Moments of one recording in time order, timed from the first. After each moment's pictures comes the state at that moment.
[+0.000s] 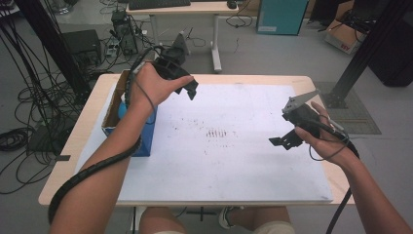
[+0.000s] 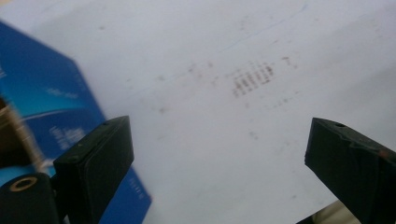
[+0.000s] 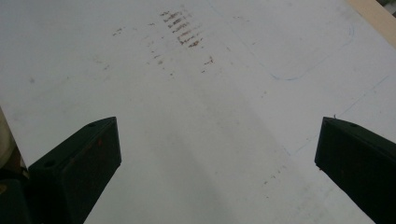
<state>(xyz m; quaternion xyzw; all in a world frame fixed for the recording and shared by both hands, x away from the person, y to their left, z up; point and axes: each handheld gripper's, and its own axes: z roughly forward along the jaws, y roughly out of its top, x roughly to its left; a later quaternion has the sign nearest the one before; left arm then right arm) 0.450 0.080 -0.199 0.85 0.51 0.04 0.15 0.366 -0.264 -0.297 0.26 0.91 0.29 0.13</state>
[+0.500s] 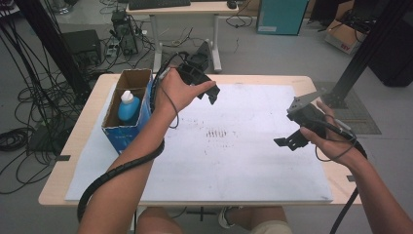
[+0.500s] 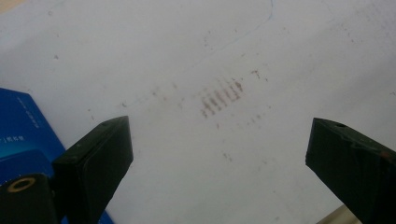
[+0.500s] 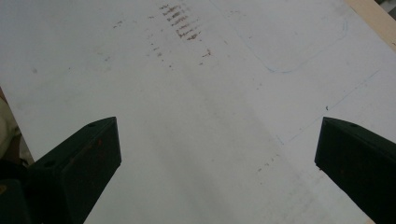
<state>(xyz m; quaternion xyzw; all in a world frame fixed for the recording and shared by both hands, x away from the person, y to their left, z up) 0.451 0.038 -0.213 0.86 0.48 0.05 0.16 0.360 -0.271 -0.290 0.27 0.91 0.29 0.14</state>
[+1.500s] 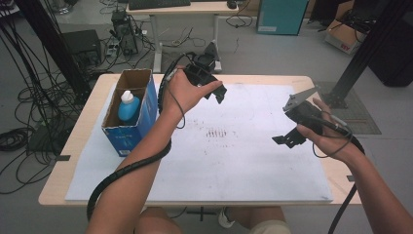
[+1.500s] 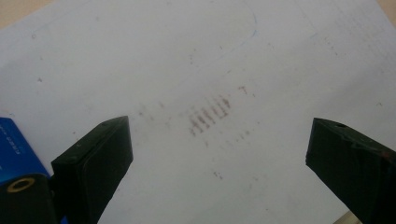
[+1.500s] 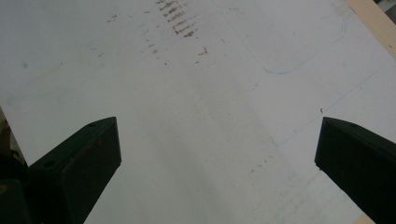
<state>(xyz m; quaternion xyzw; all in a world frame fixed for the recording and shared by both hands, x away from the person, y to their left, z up) 0.454 0.027 -0.218 0.87 0.46 0.05 0.19 0.367 -0.263 -0.287 0.26 0.92 0.27 0.14</state>
